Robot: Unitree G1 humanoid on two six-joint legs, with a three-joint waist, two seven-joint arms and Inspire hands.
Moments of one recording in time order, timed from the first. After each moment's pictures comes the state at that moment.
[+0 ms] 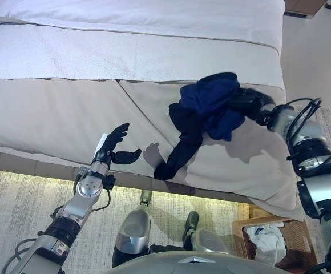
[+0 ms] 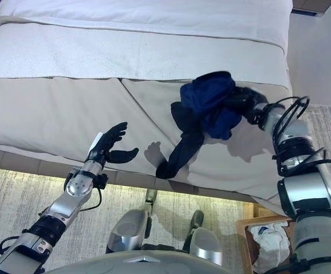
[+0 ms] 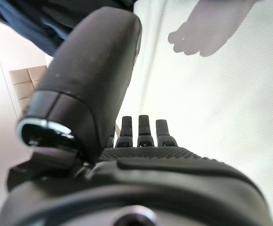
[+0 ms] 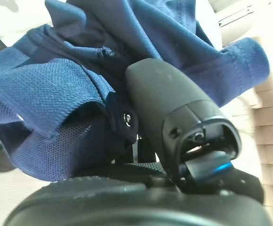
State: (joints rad) left arm -0.16 0.52 -0.34 0.41 -0.19 -0.18 0.16; right arm -0.84 -0.65 0.23 0.91 0.64 0.37 0.28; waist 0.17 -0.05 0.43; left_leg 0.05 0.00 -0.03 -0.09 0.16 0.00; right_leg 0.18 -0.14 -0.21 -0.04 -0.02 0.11
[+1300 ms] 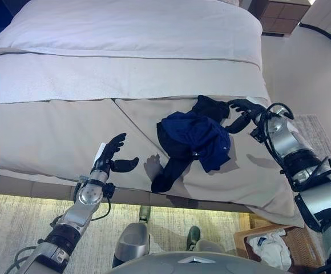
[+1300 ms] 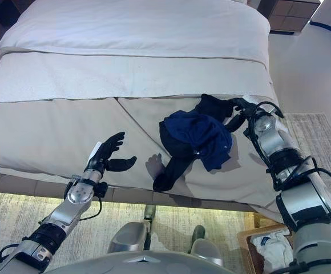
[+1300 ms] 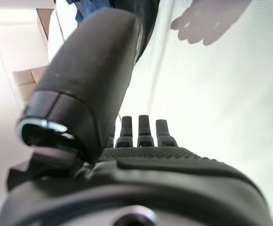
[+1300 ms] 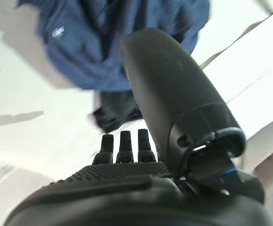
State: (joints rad) left arm -0.08 0.51 -0.35 0.42 -0.19 -0.13 0.20; right arm -0.71 -0.69 0.41 0.66 -0.11 0.24 0.20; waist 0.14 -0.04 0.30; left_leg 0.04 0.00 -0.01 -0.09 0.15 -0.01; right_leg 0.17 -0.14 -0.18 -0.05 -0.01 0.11
